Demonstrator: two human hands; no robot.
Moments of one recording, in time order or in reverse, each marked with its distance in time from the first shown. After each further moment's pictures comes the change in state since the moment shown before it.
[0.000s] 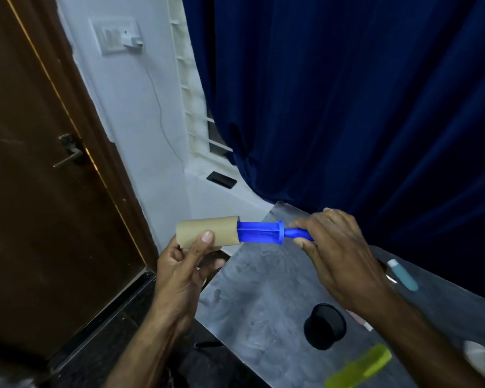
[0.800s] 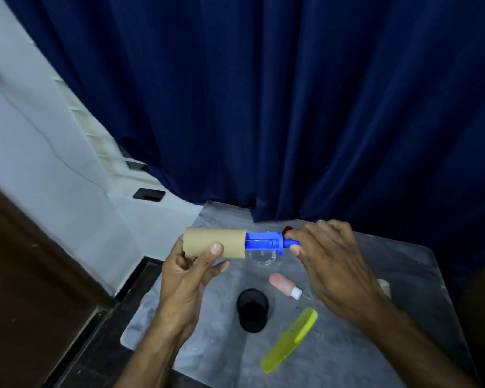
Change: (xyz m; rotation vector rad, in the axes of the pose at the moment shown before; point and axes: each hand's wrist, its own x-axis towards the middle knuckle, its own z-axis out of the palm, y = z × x) left_hand -0.034 -0.111 0.150 0.165 -0.250 -0.066; right_hand -0.143 0.101 -0.088 -0.172 -0.102 0.349
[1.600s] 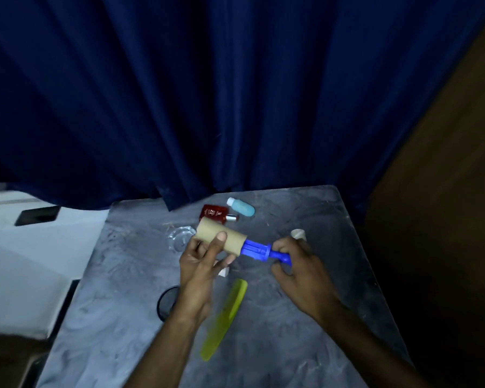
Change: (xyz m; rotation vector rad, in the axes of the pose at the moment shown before) left_hand 0.013 -0.163 0.147 0.019 -0.166 -0.343; right_hand -0.130 0.107 0.064 0.406 0.102 0.693
